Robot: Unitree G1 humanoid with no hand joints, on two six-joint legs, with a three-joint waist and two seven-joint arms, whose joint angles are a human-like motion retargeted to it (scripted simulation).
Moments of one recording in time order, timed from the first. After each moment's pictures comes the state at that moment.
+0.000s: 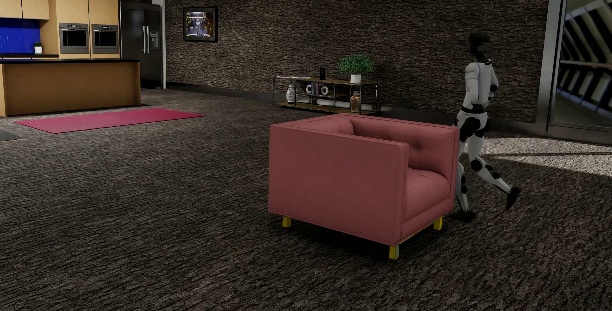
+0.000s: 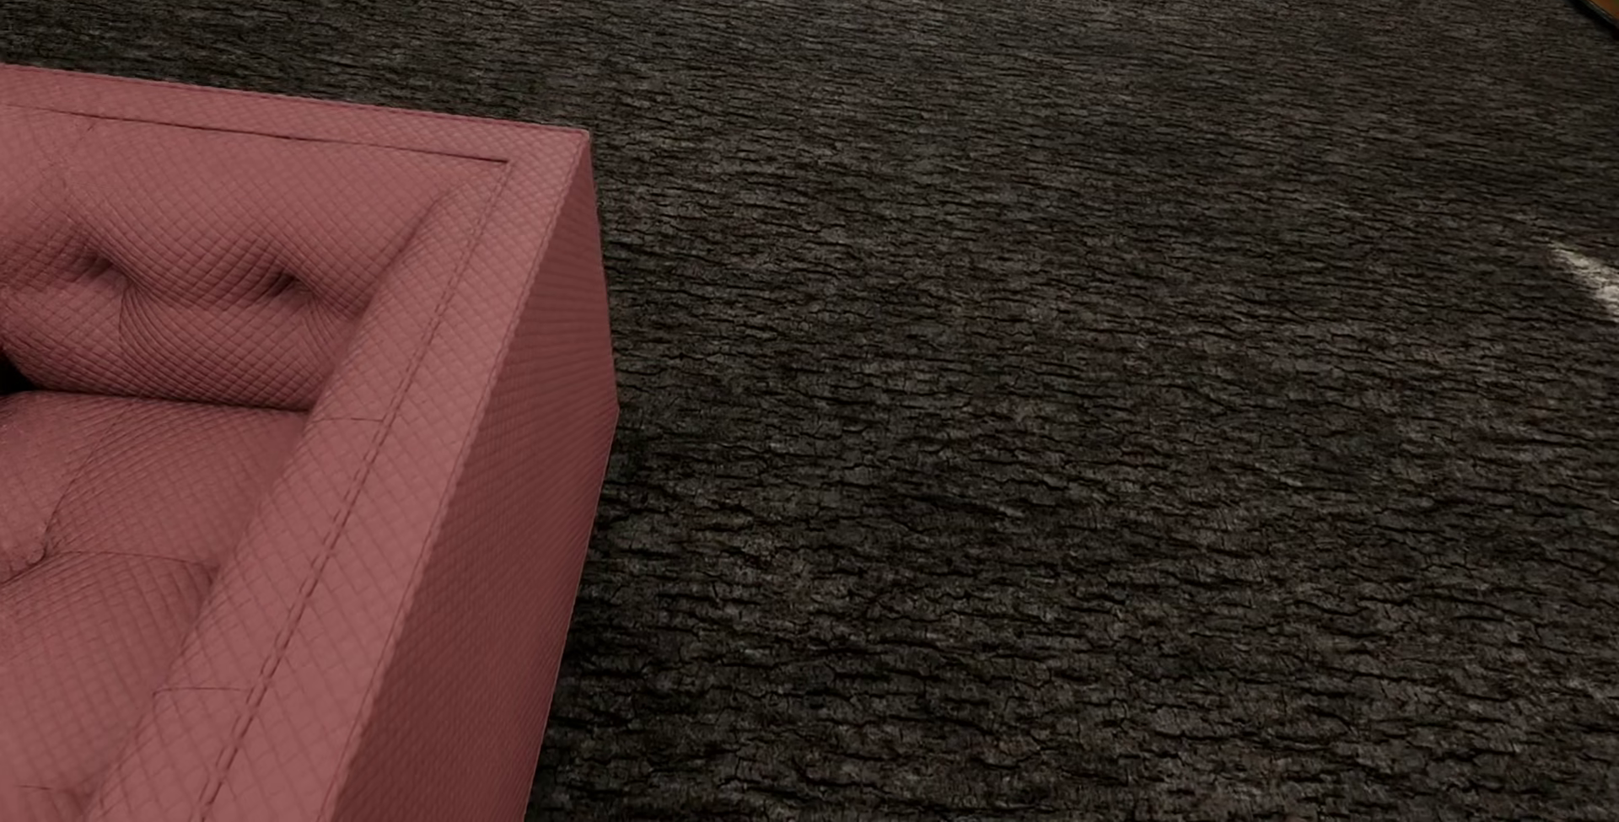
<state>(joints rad) -0.27 -0.17 0.16 0.00 -0.10 -0.08 0.00 0.00 -0.04 0.53 1.12 0.22 0.26 -0.12 0.12 0.45 -0.42 0.00 0.00 -0.40 0.51 0.87 0.71 0.00 0.00 0.00 0.00 0.00 0.00</state>
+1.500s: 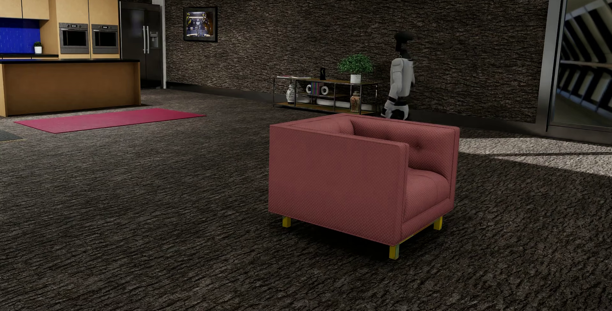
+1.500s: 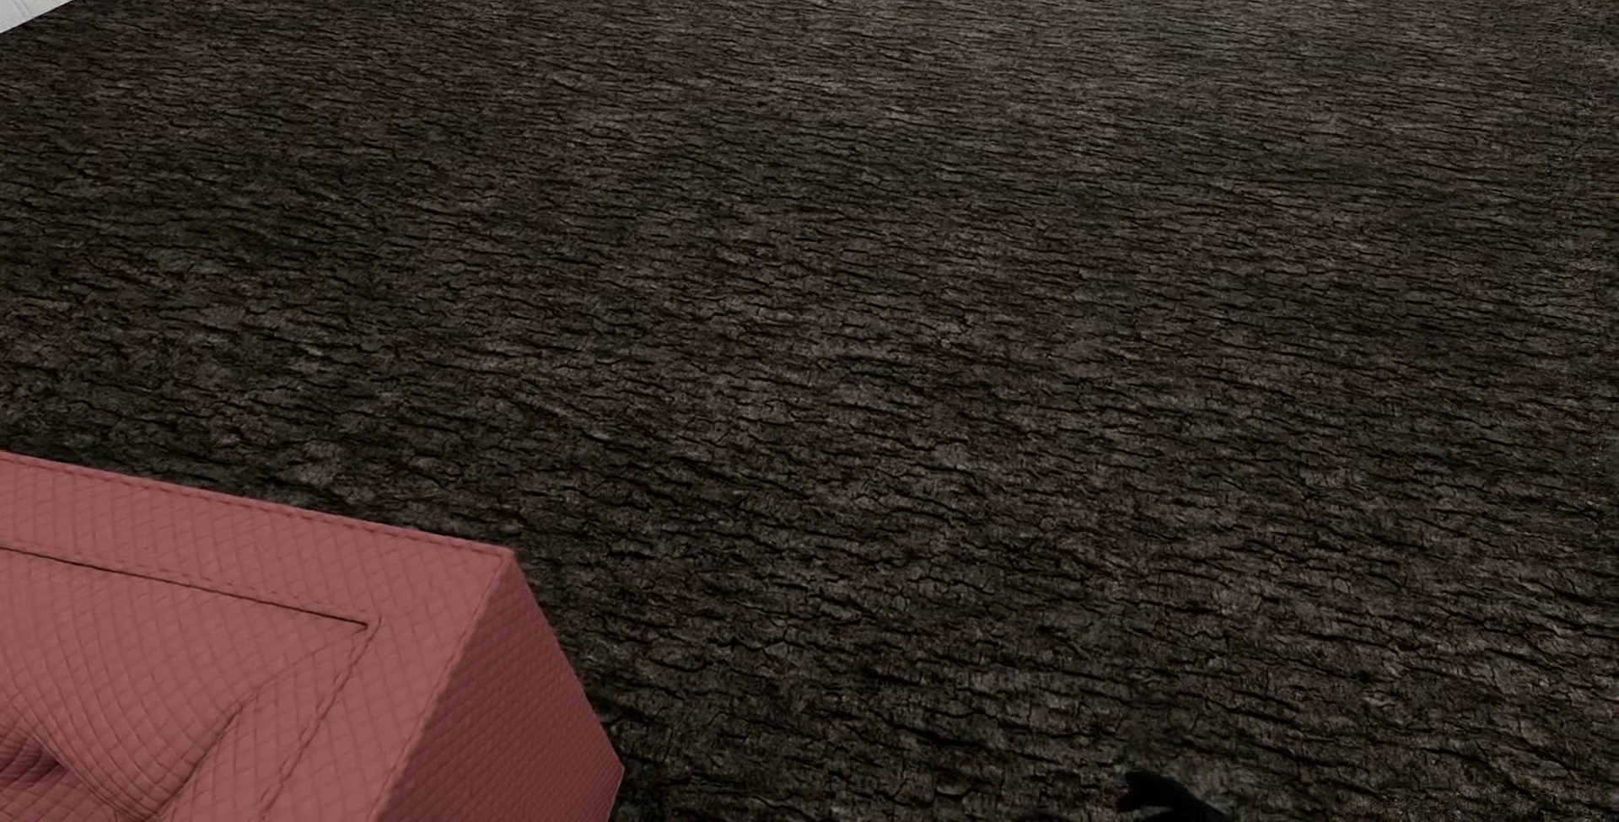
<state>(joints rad) -0.15 -0.21 0.02 0.08 0.08 0.02 0.00 0.00 -0.07 0.45 0.48 0.20 0.12 -0.17 -0.18 0.39 -0.53 0.00 0.00 -0.37 0.37 1.03 0.75 0.00 0.00 0.00 0.00 0.00 0.00</state>
